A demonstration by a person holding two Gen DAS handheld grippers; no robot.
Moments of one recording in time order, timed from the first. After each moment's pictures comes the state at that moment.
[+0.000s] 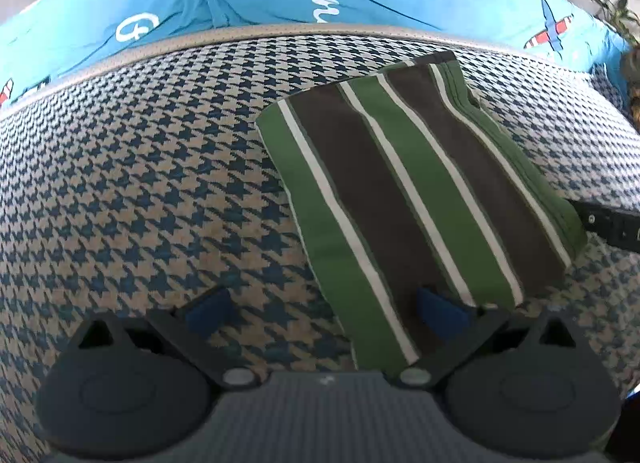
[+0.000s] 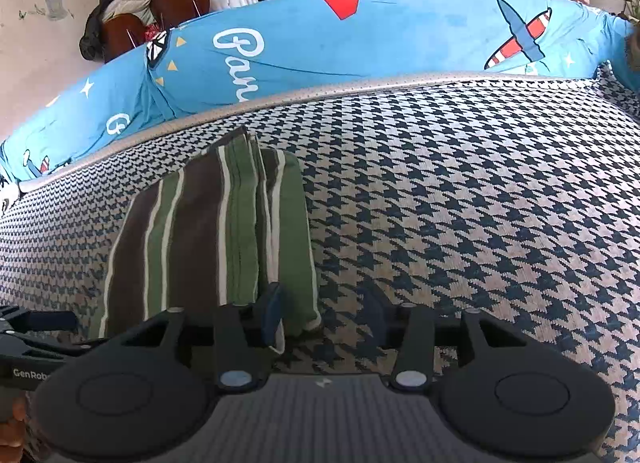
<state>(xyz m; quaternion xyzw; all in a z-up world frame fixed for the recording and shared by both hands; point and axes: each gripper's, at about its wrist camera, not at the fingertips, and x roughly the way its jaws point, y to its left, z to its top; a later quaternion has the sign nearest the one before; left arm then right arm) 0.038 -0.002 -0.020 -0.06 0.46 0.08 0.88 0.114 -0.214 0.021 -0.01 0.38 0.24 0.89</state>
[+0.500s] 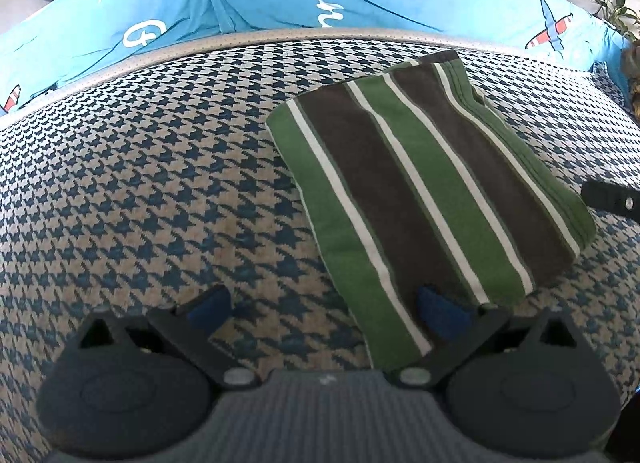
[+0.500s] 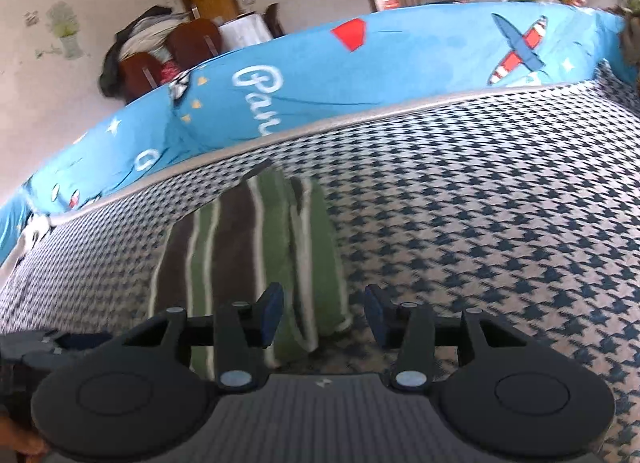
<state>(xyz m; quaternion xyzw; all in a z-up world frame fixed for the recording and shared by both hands) 0.026 0.001 -0.021 -0.05 0.45 0.08 0.89 0.086 -0.222 0.031 0.03 0.34 0.27 0.90</state>
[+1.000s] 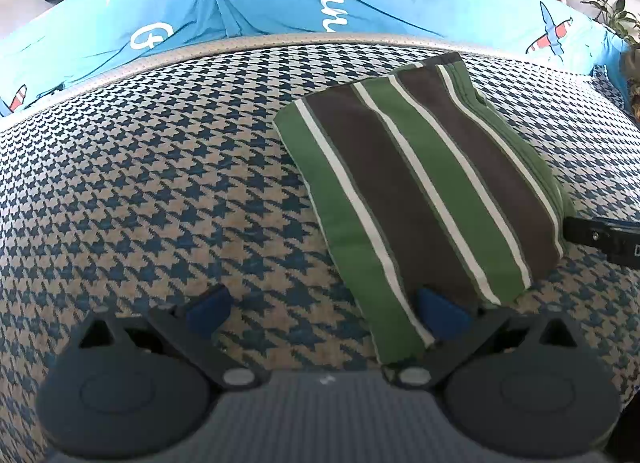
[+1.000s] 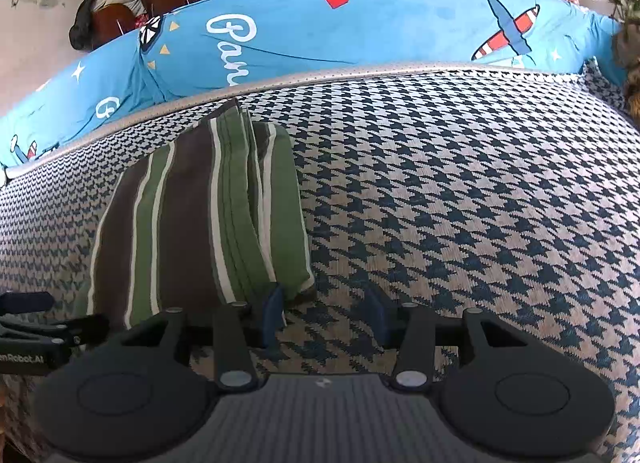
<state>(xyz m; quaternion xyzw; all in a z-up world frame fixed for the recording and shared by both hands) 0.016 0.003 -0.022 -0.05 0.44 0.09 0.89 0.095 -0.211 0.006 -0.02 0.38 0.21 0.90</state>
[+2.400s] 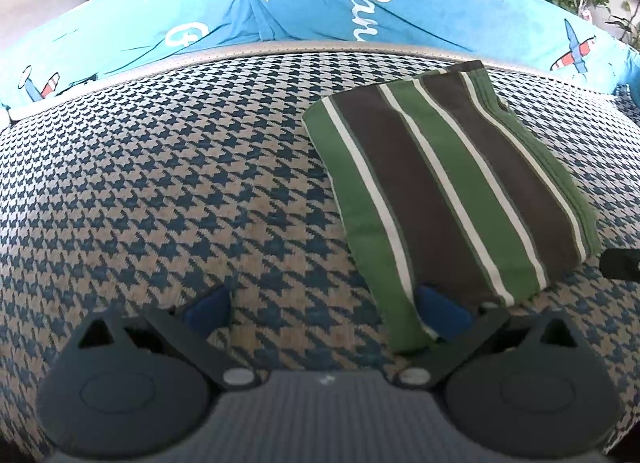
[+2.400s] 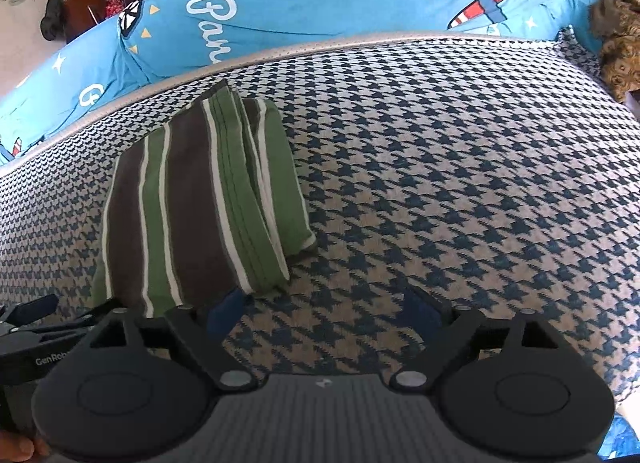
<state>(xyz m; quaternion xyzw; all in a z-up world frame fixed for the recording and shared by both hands) 0.007 0.004 -0.023 -0.06 0.42 0.13 0.89 0.082 -0.218 0.032 -0.01 0.45 0.17 0.88</state>
